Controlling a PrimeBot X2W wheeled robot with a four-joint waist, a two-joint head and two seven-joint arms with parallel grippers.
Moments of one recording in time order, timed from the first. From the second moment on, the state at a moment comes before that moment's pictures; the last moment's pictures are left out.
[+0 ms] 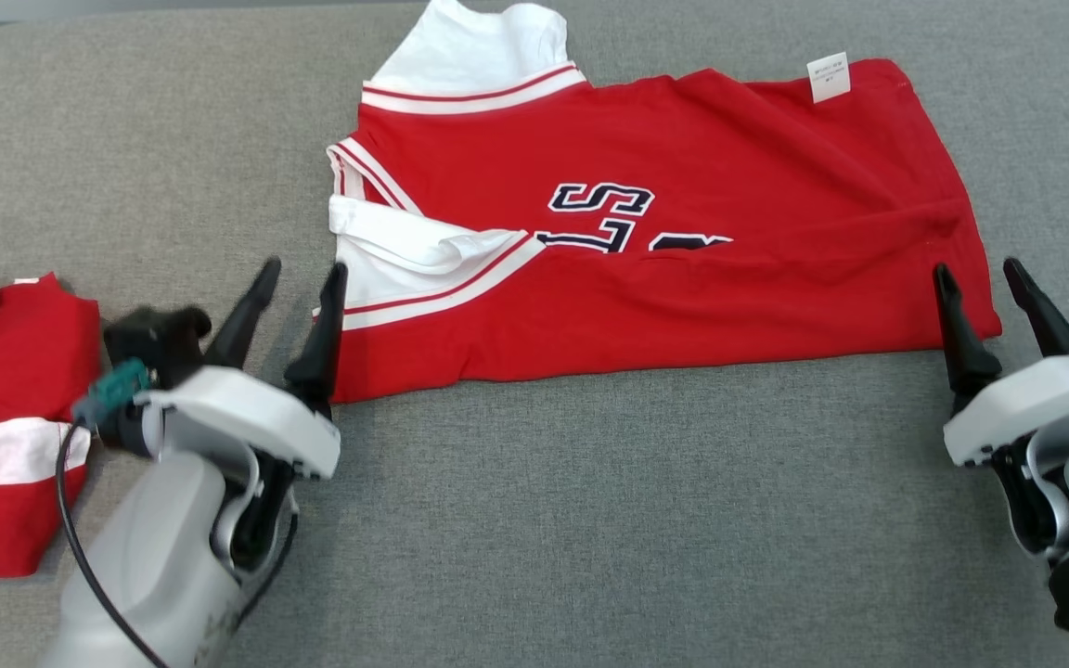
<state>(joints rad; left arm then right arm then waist) -0.55 0.25 -0.47 0.57 -0.73 -0.09 -0.26 -0.55 -0.34 0.33 0.66 0.55 0.13 -0.26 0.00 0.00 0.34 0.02</state>
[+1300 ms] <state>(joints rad) -0.36 0.27 -0.47 0.45 -0.82 0.07 -0.08 -0.50 -0.33 0.32 0.75 0.60 0.13 -0.26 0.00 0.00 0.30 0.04</state>
